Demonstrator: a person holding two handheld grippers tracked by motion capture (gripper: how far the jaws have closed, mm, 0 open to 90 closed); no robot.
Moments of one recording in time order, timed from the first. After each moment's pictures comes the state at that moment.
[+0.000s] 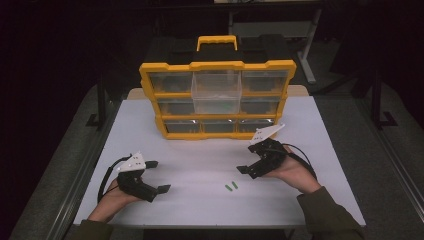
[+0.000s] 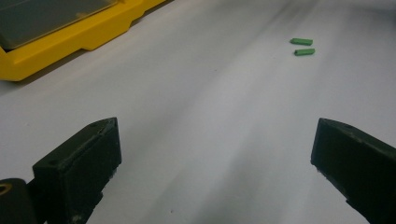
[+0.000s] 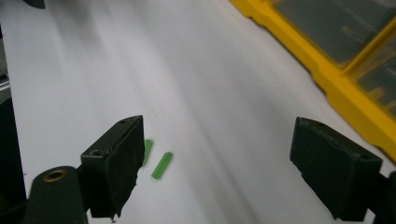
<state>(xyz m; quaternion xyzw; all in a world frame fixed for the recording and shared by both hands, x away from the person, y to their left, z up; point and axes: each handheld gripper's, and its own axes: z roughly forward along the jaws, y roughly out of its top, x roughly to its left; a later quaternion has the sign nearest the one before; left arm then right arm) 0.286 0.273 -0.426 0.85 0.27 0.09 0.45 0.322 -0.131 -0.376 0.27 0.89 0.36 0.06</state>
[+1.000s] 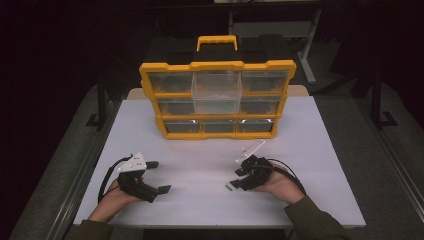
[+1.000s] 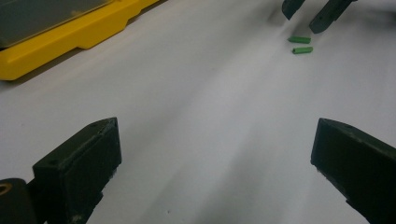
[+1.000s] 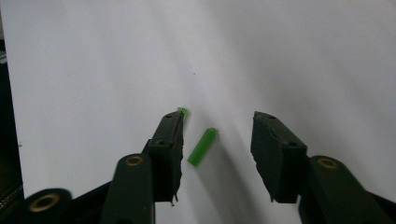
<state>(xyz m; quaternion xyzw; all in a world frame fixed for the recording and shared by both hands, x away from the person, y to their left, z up) 0.284 0.271 -0.427 0.85 0.27 0.09 0.45 0.313 -0.104 -0.426 0.24 0.92 0.31 0.02</state>
